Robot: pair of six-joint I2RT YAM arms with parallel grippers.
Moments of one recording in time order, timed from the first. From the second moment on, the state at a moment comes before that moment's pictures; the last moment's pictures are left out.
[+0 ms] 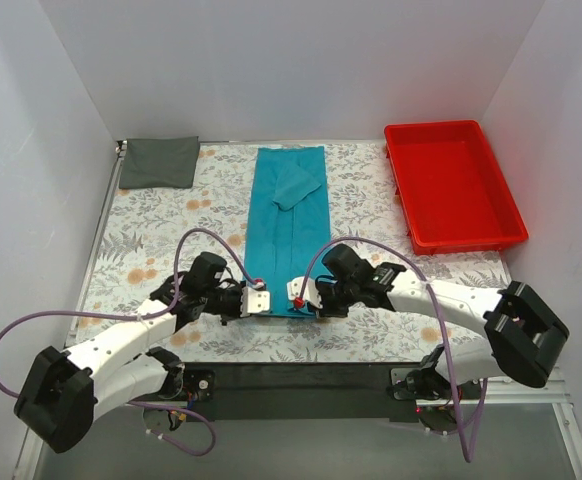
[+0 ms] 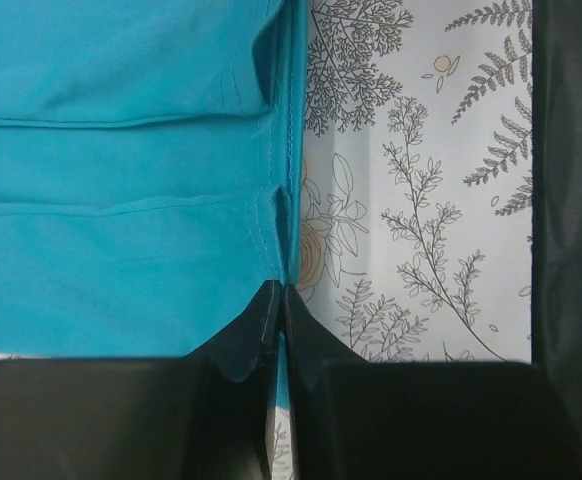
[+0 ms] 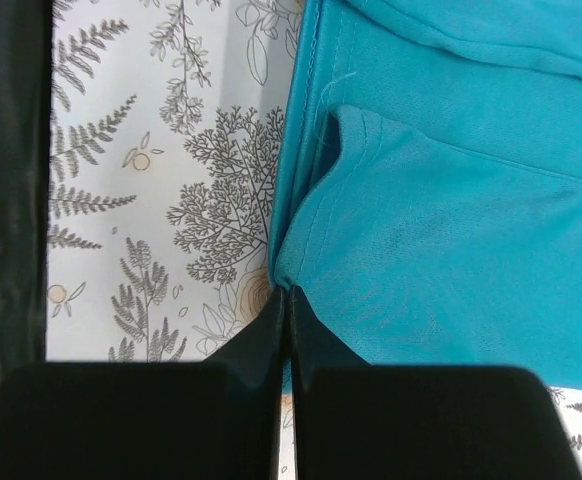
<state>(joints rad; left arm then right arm) -0.59 1.01 0.44 -0.32 0.62 0.85 0.93 1.38 0.73 -0.33 -0.42 -0.72</state>
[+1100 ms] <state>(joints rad) -0.28 1.83 1.15 -0.08 0.64 1.08 0.49 1.92 1.46 -0.46 -0.50 -1.10</state>
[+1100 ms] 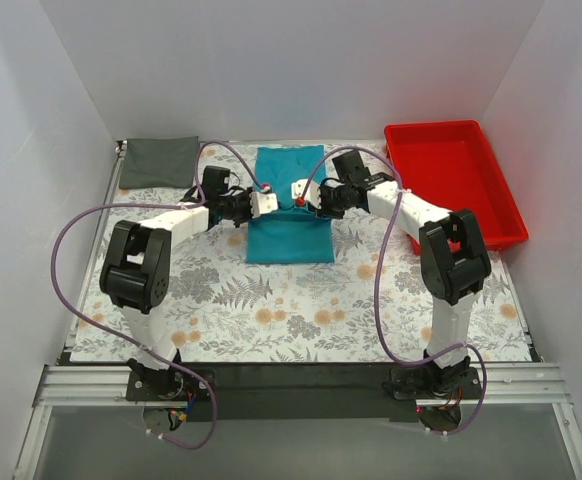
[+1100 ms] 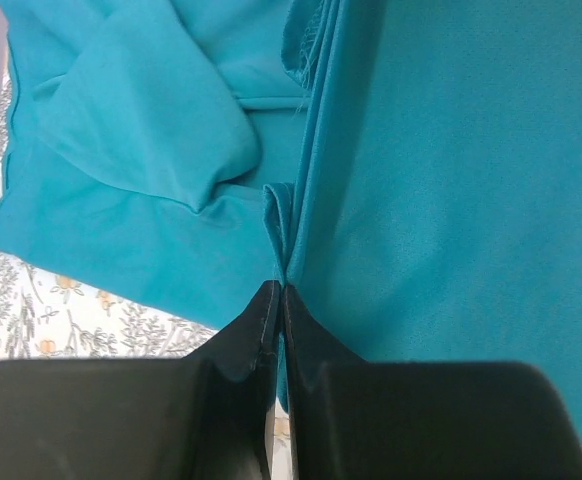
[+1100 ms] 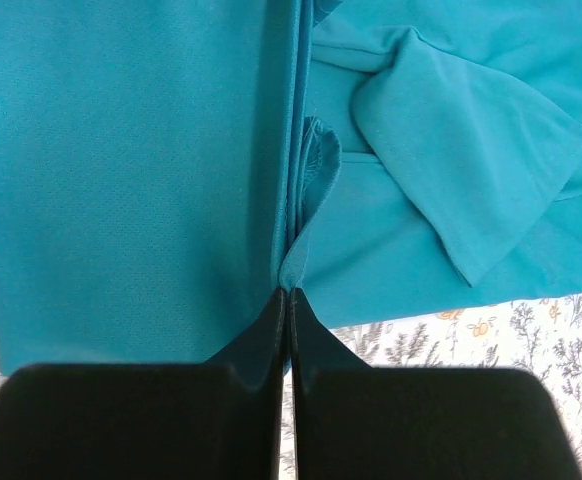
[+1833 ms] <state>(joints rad) -0.26 2.03 1.27 0.04 0.63 1.11 0.45 2.12 1.60 -0.42 -0.50 -1.11</state>
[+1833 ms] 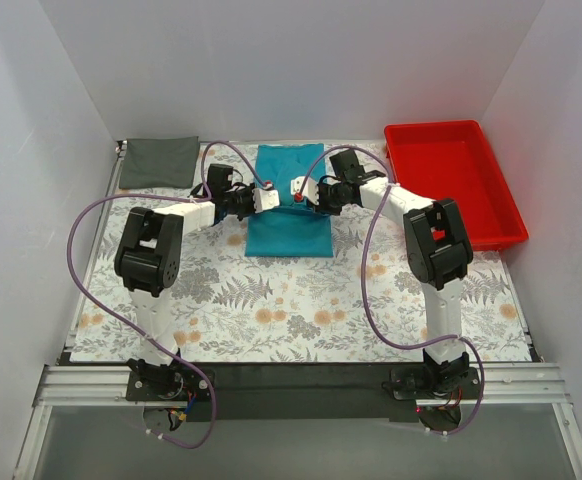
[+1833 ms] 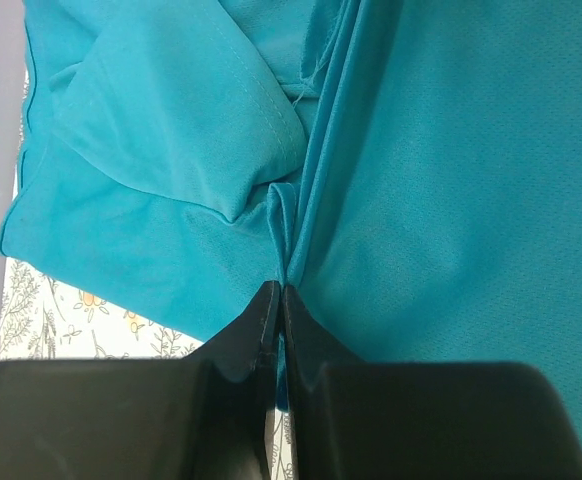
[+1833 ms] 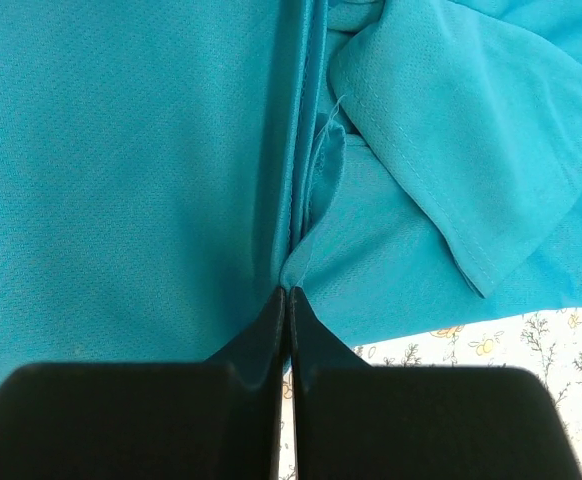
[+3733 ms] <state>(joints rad) -0.21 1.78 1.06 -0.21 0.74 0.79 0.54 1.89 1.34 -0.49 -0.53 -0.87</state>
